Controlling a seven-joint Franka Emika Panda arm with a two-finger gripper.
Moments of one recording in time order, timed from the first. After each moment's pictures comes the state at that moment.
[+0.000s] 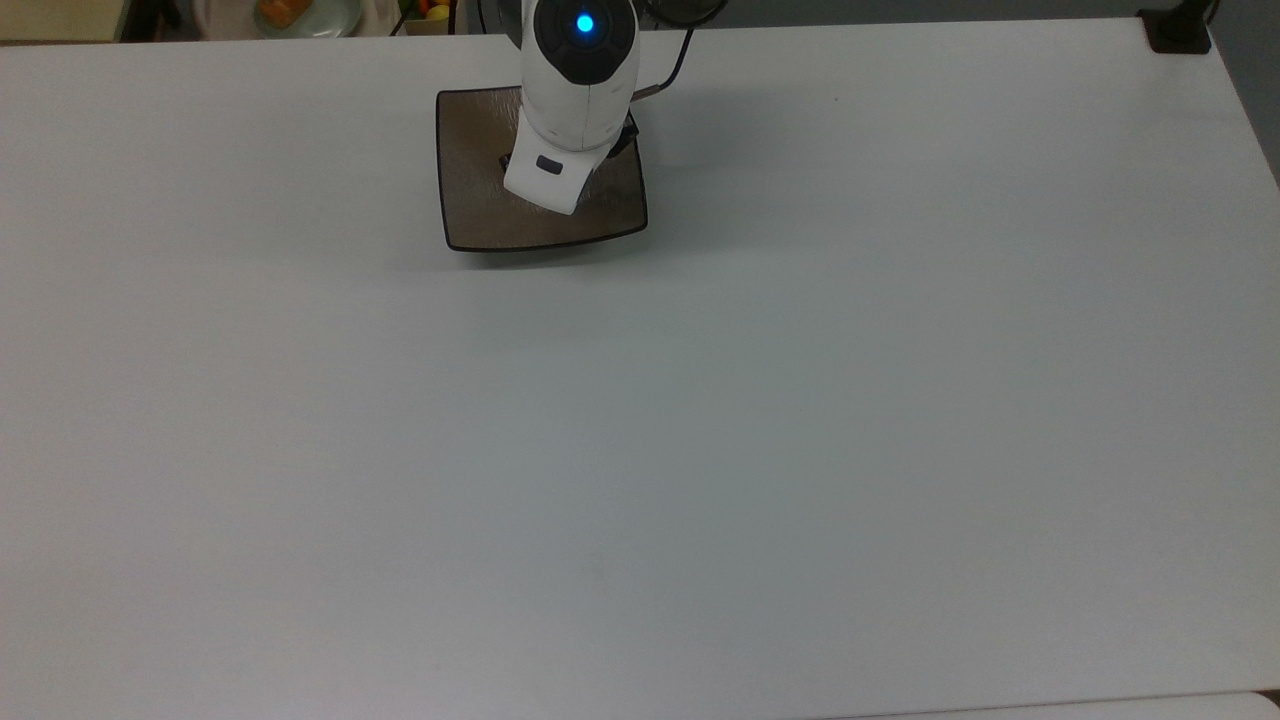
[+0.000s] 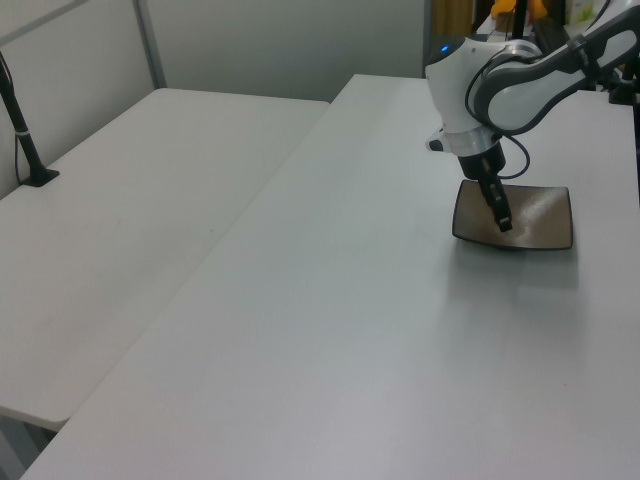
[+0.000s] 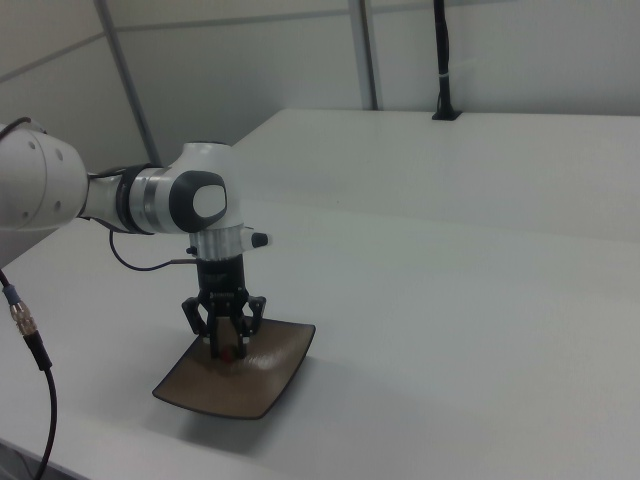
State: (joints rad) arm 0.14 0.21 0.03 -1.98 -0.09 1.83 -0.30
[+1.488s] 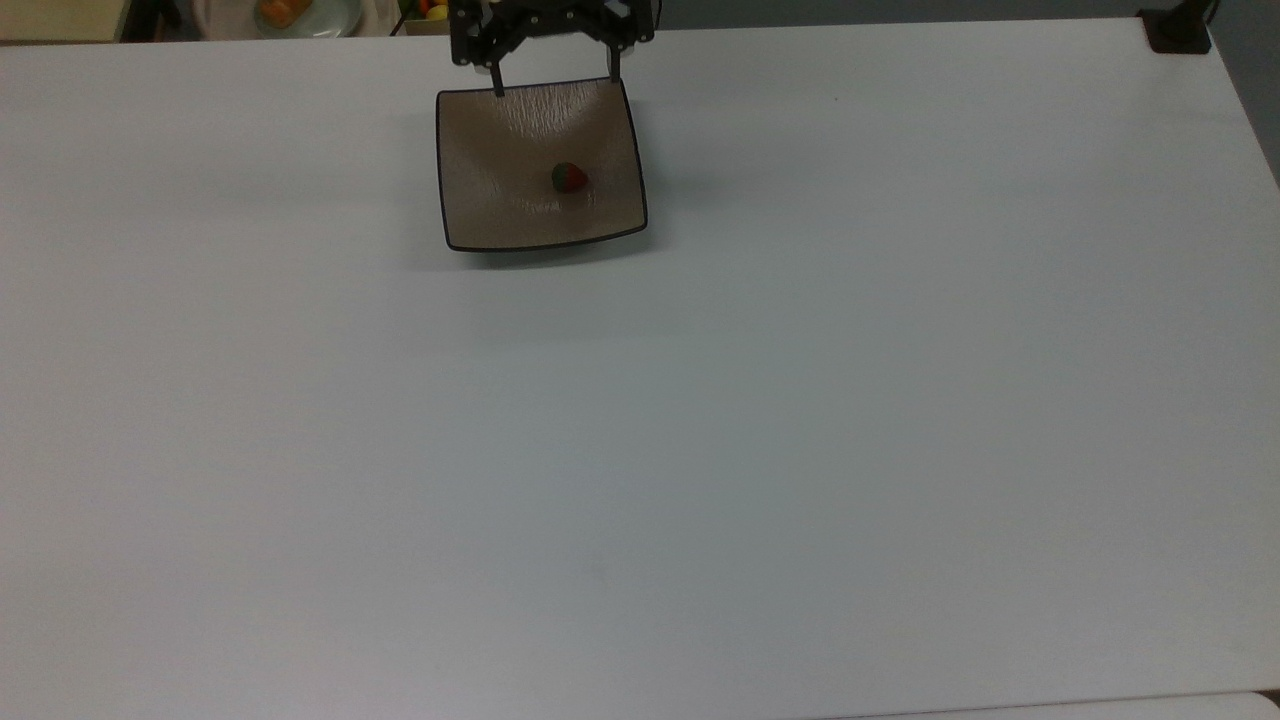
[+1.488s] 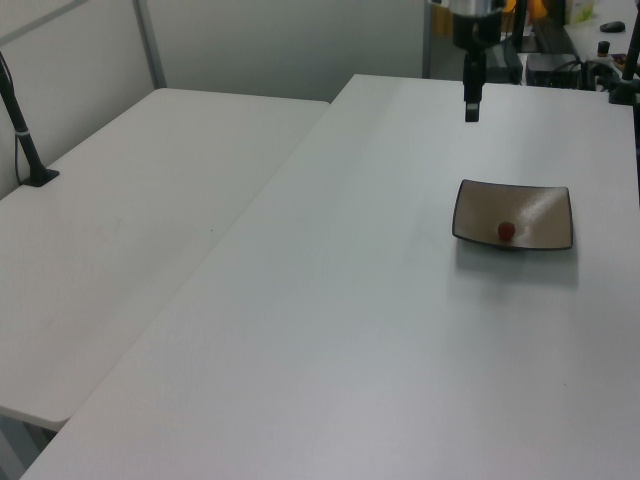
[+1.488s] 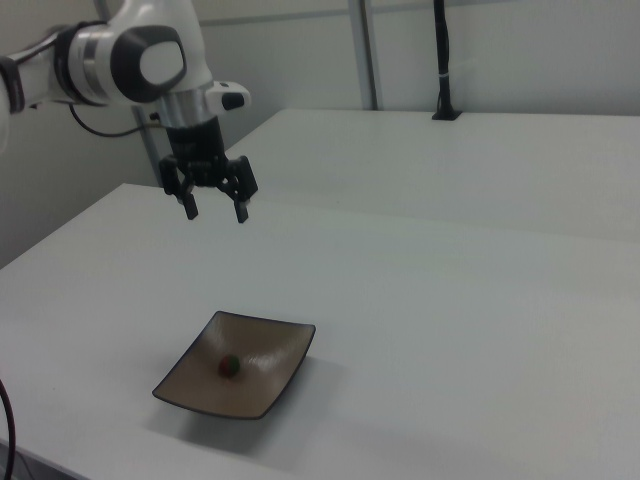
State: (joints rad) arm 0.11 0.05 0.03 -1.65 -0.01 1.66 -0.11
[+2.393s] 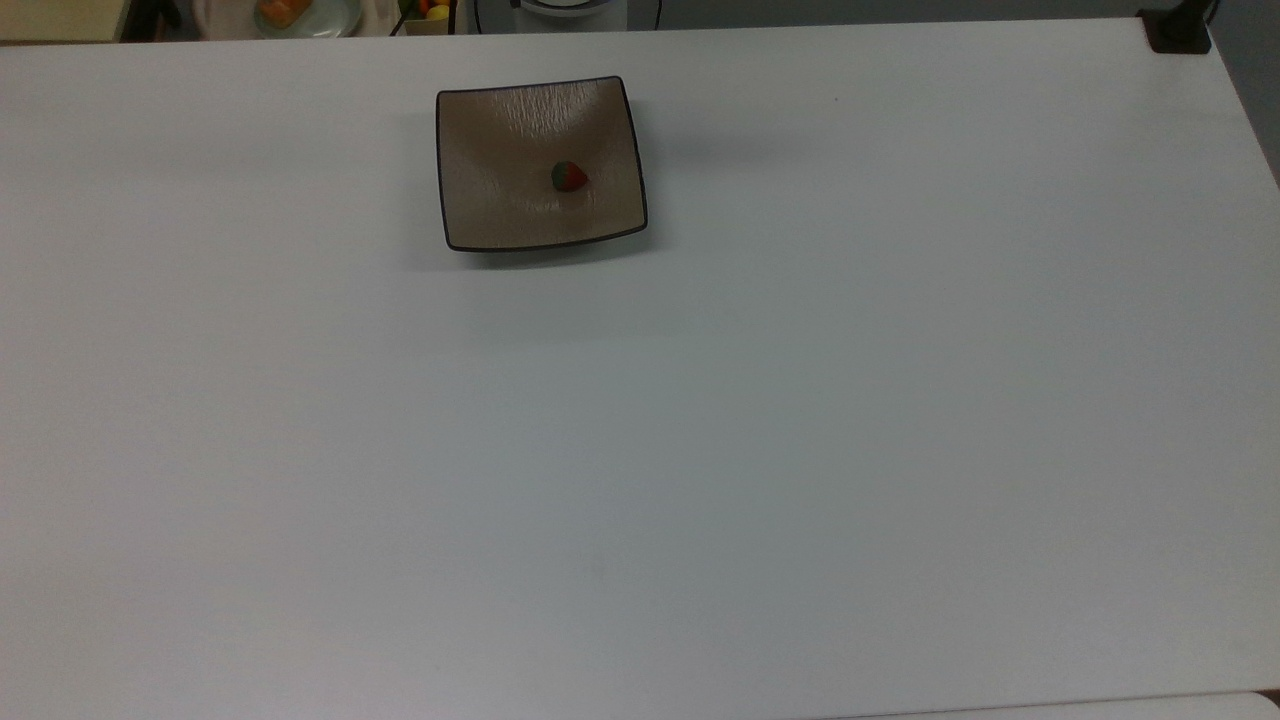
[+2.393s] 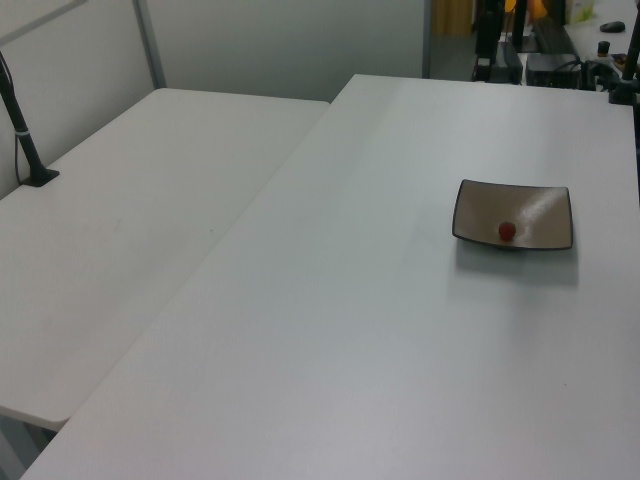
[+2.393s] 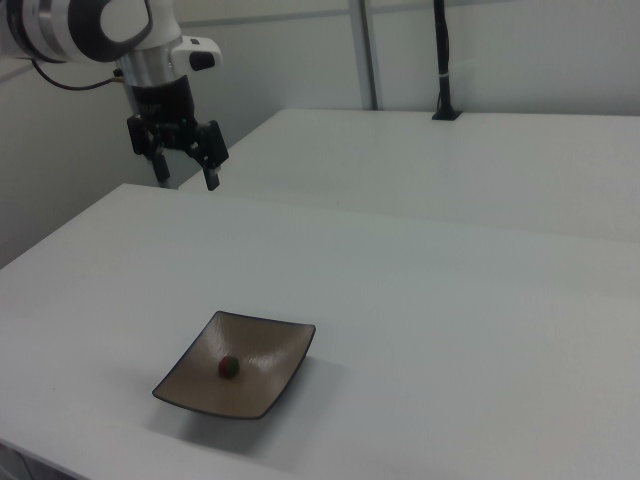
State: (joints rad) arm 0.11 -0.03 0.03 -1.58 0.07 1.58 -0.02
